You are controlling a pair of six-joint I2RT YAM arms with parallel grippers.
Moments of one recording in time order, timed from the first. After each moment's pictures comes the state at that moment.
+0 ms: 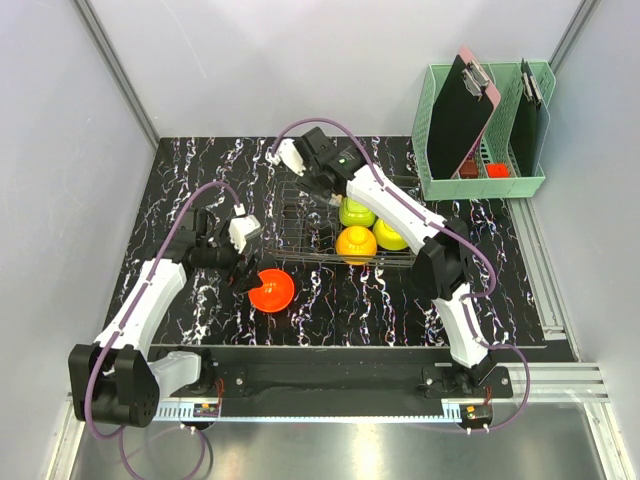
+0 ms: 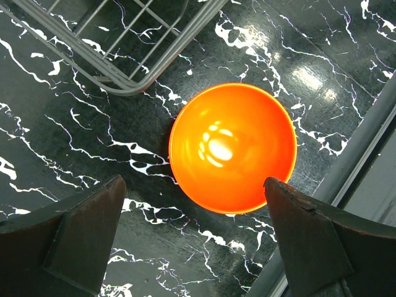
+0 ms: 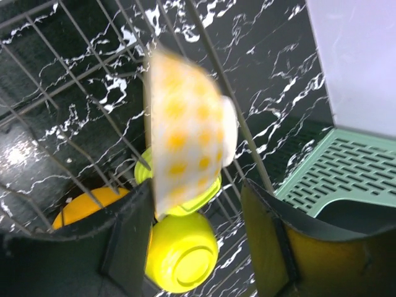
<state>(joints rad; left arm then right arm) -0.09 1.12 0.81 -0.72 0.68 0.61 0.74 2.20 2.23 -0.88 0.30 -0.51</state>
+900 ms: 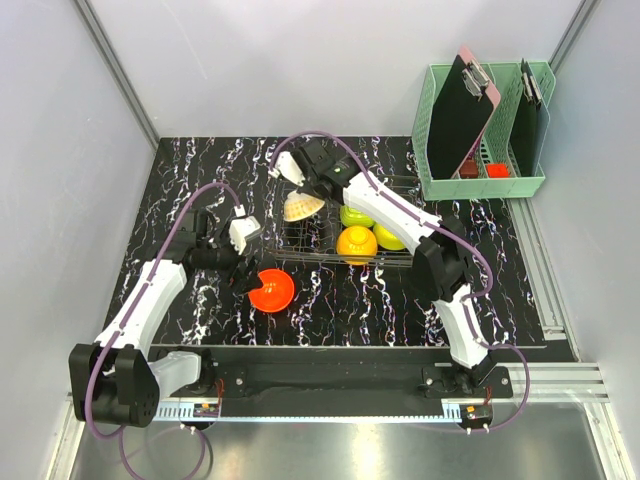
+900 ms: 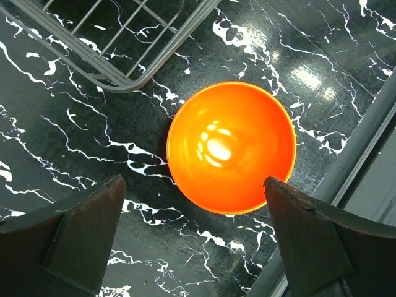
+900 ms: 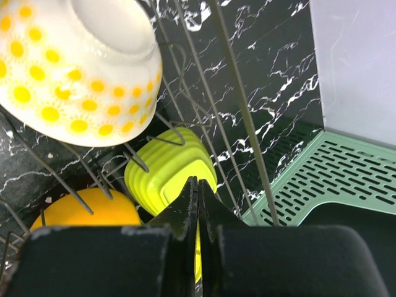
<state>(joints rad) -0.09 1.12 0.79 -0.71 0.68 0.62 0.75 2.19 2.13 -0.80 0.34 -0.60</state>
